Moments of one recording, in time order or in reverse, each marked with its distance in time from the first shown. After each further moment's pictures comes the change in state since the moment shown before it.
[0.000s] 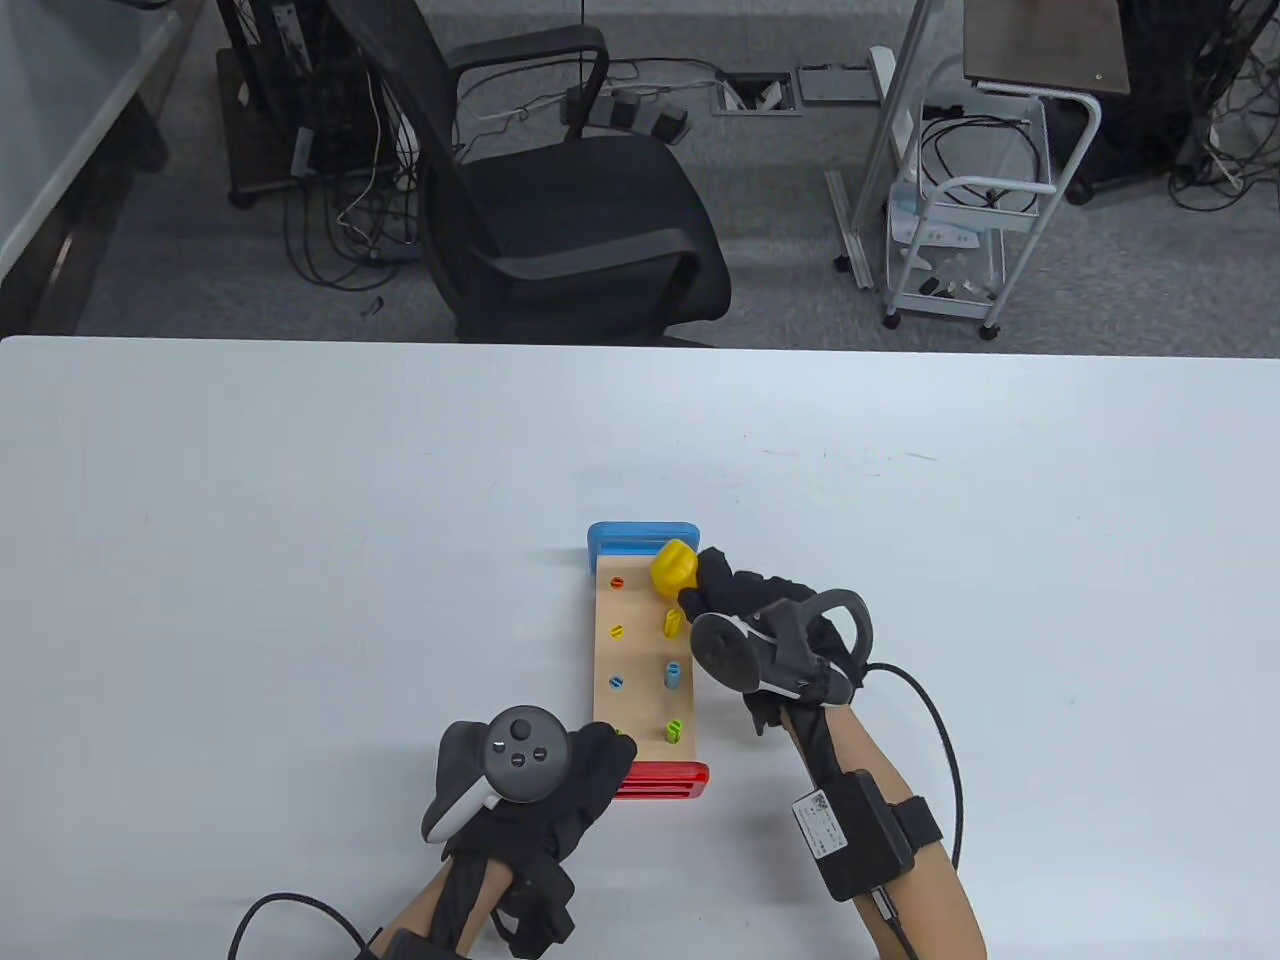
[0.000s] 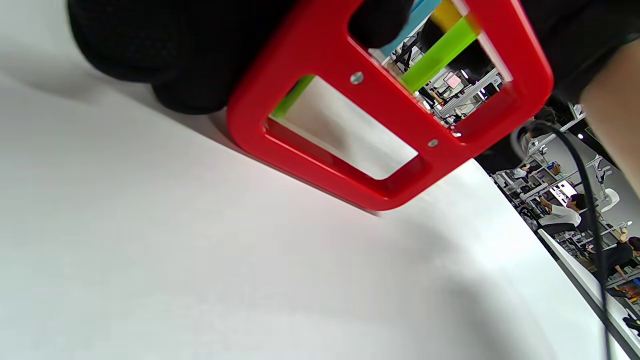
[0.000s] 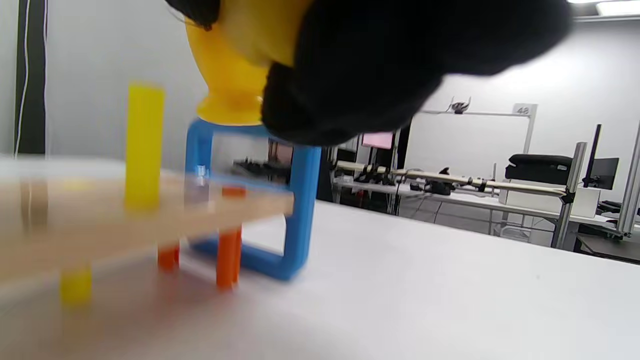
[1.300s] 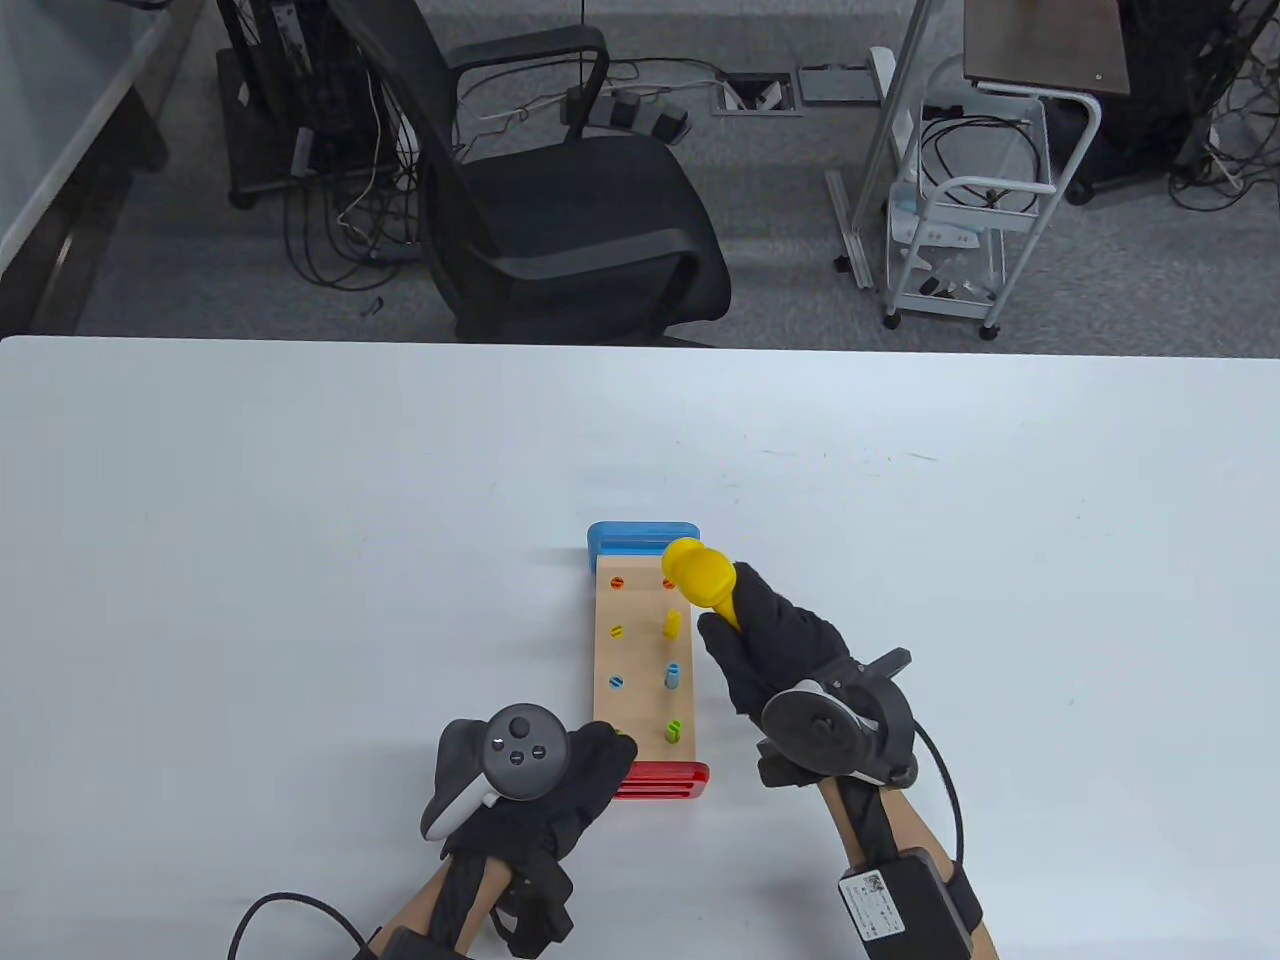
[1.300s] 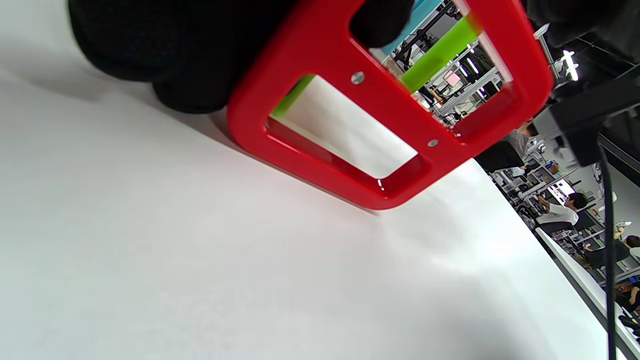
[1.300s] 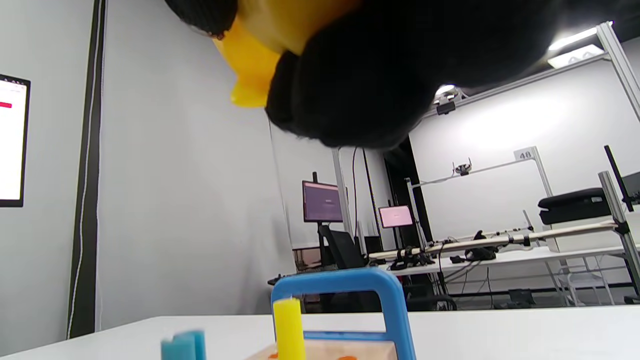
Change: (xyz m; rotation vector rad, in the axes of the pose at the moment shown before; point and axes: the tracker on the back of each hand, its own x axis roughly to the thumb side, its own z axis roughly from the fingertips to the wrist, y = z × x) left_hand 0.000 0.001 0.000 -0.007 -0.003 0.005; right_hand 0.007 -0.040 0.048 -0.231 -0.026 -0.253
